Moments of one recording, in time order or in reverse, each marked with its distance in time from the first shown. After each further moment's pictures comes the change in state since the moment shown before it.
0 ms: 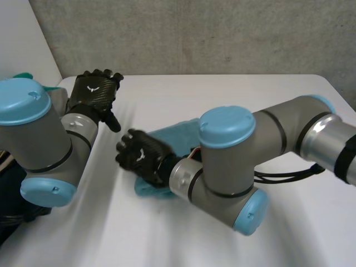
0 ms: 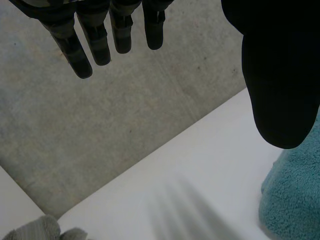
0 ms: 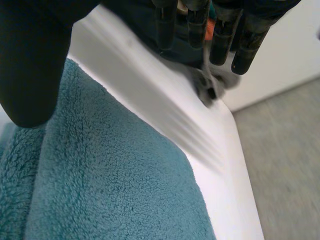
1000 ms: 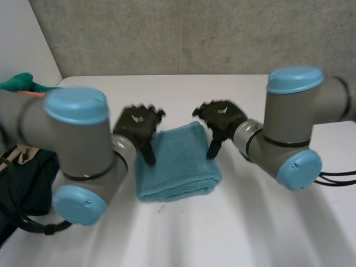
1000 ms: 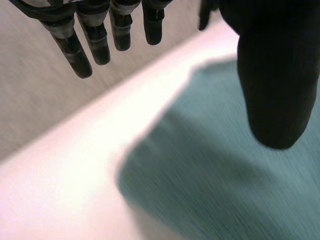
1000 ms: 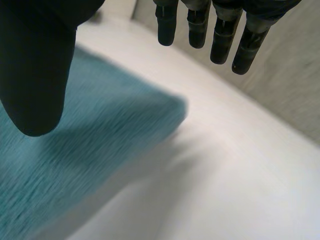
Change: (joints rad) left arm -0.185 -0.160 0.180 -0.294 -0.019 -0.049; right arm -0.282 -0.024 -0.039 0.124 0.193 0.613; left_hand -0.043 -0.022 -0.005 -0.001 0.000; right_hand -0.042 -0.011 -0.020 -0.004 -0.008
